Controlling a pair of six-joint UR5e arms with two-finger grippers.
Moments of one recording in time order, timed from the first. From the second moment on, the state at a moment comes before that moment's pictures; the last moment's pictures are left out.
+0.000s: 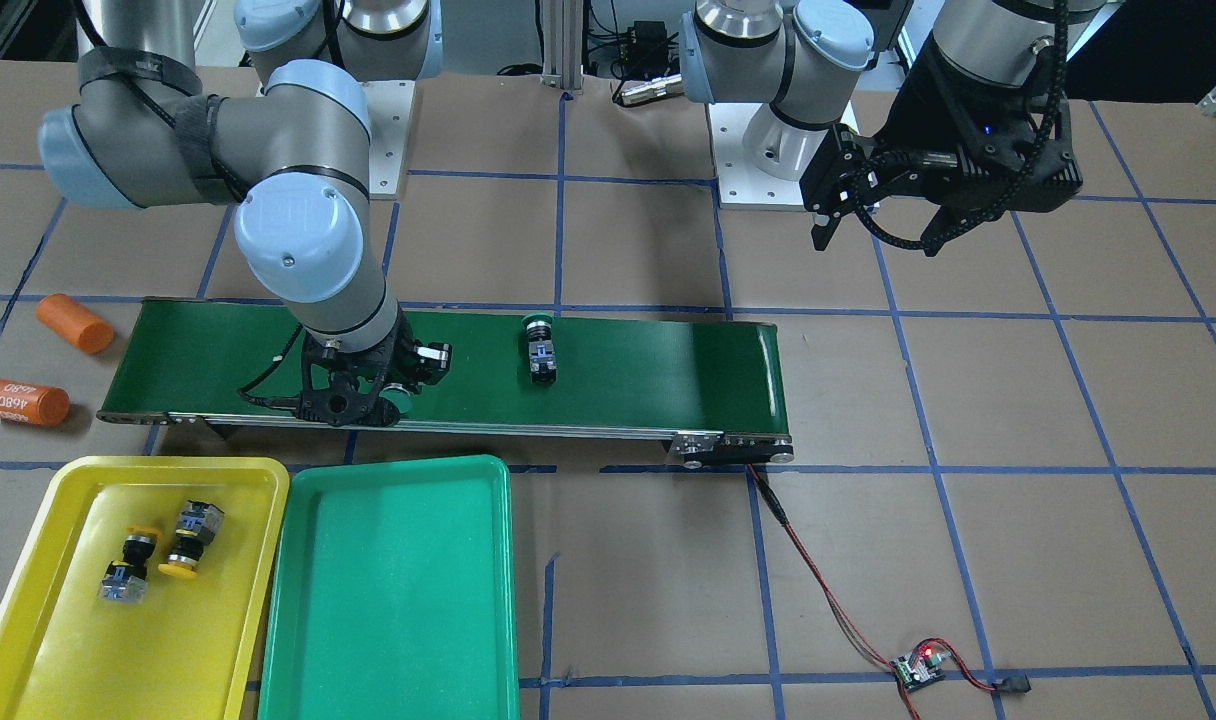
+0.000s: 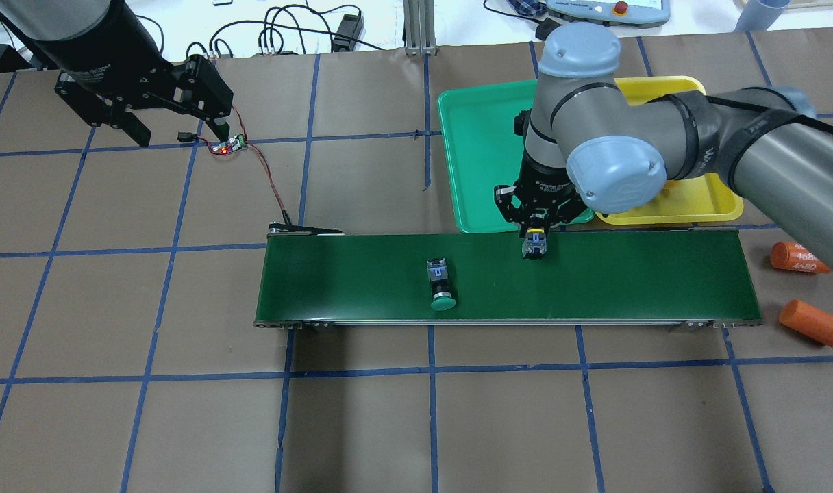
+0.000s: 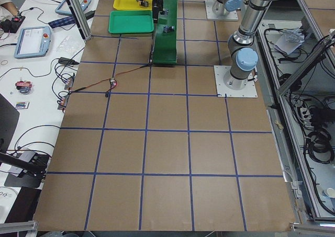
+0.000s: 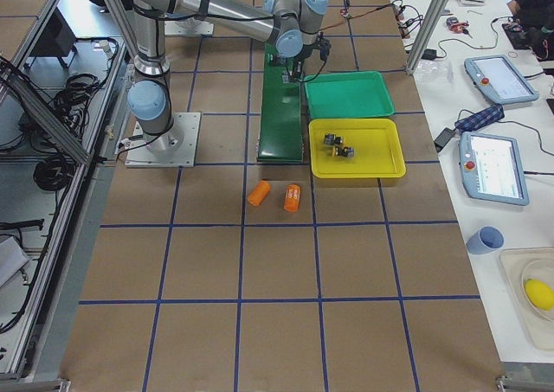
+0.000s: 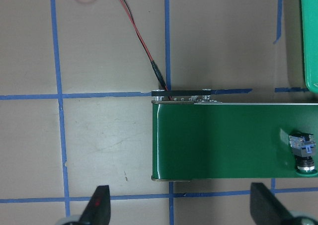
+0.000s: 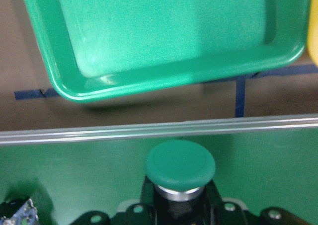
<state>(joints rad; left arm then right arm) -1.52 -1.58 -1.45 -1.64 1.53 0.05 1.69 -1.30 1.72 -1.88 -1.55 0.20</state>
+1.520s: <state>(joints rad) -1.52 -1.58 -1.47 -1.64 1.53 -0.02 1.61 -0.97 1.50 -2.10 -1.63 0.03</state>
